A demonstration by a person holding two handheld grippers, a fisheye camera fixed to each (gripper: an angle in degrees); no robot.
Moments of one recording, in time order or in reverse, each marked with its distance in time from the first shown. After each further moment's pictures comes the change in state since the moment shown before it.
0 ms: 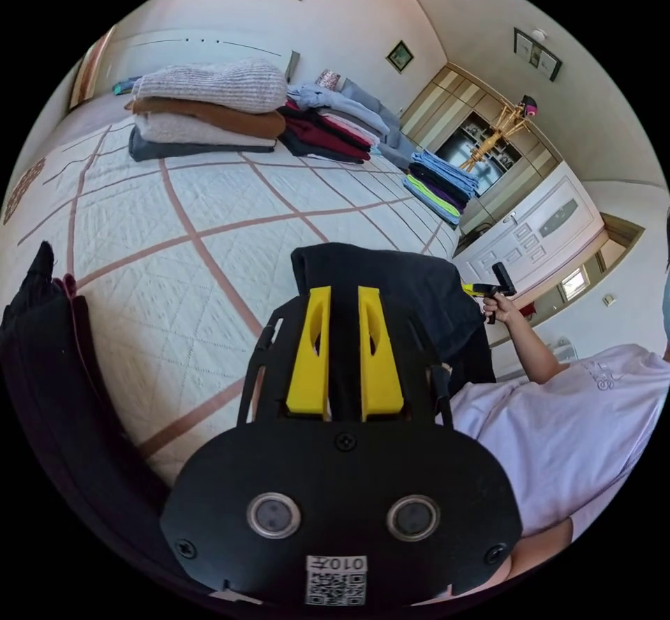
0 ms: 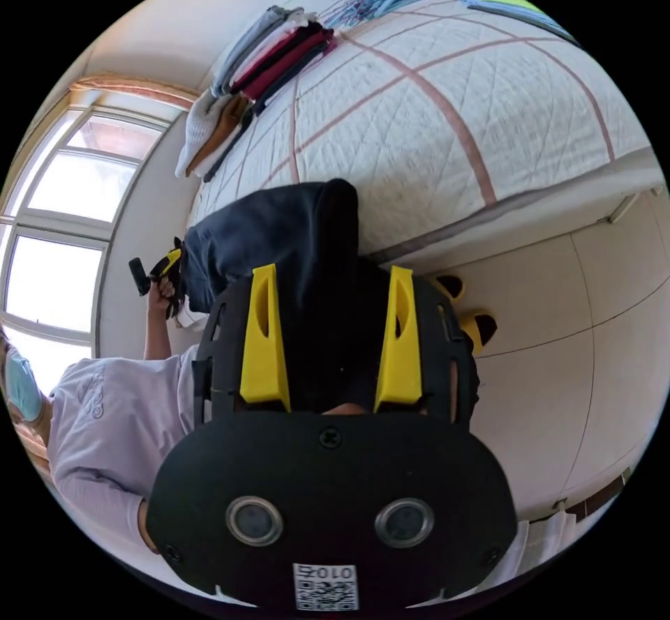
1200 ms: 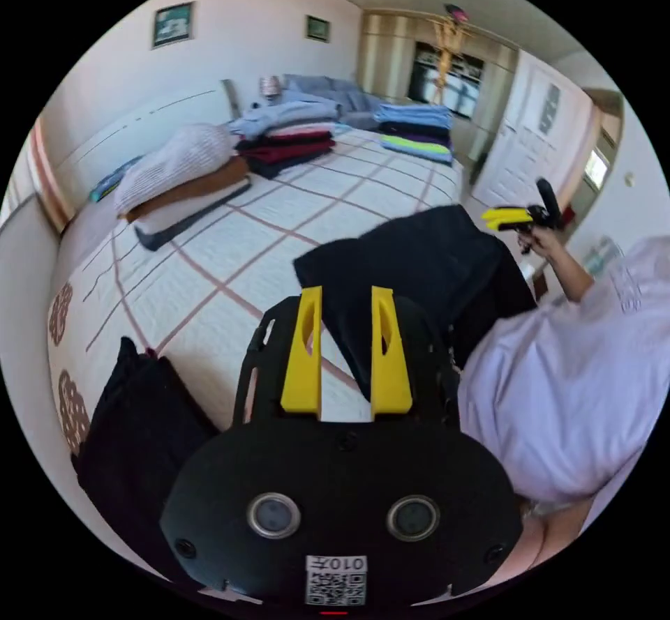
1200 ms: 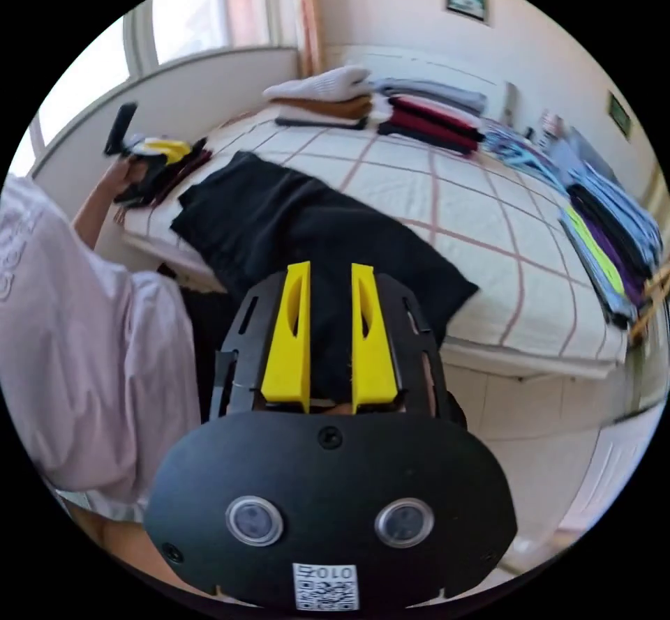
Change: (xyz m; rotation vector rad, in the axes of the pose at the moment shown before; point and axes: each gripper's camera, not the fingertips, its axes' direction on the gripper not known) left arm 0.155 0.045 0.004 -0.038 -0.267 0.301; right arm -0.243 0.128 0.119 0.301 0.460 -0.439
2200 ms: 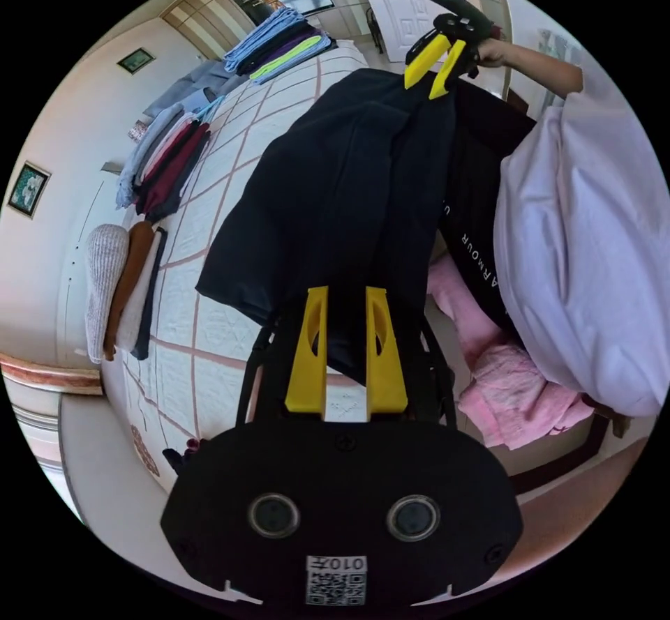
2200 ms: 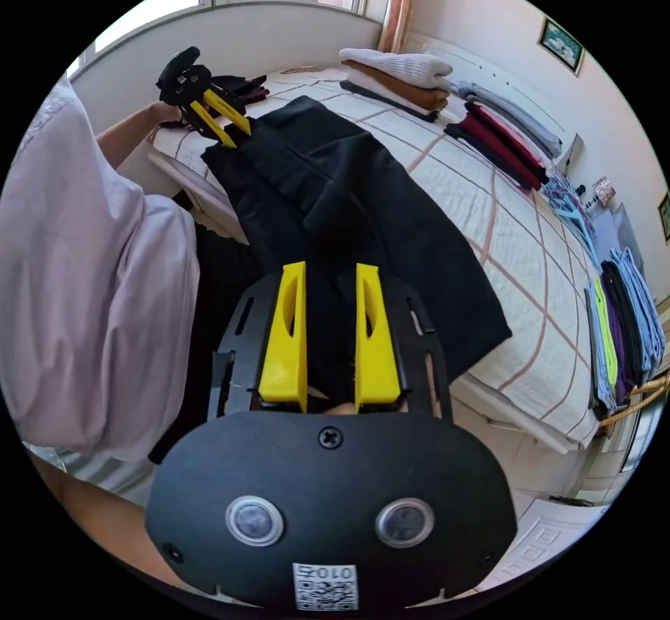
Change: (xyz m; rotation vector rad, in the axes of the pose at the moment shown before) left arm 0.190 0.046 0.116 -0.291 -0.142 0.710; right arm -0.124 0.012 0.043 -0.168 -0.015 -0.485
